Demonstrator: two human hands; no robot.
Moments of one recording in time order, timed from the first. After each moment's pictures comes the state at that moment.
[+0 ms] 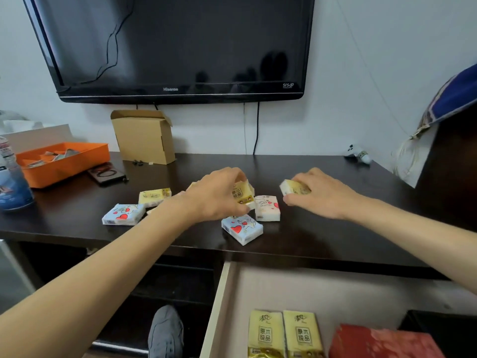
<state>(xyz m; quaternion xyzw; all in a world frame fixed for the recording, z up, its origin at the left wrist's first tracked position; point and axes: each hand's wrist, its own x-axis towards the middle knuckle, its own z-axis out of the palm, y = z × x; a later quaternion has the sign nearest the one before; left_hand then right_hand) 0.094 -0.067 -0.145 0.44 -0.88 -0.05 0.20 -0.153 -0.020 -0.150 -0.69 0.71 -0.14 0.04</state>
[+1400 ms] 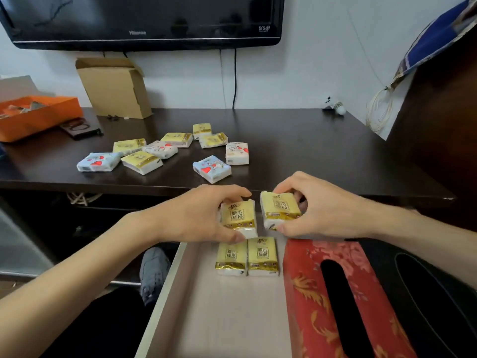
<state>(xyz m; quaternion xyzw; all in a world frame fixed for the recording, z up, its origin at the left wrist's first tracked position) 0.093 0.058 -0.200 0.35 -0.91 -0.22 0.09 -0.161 0.126 -0.195 -0.76 0.61 -0.17 0.17</state>
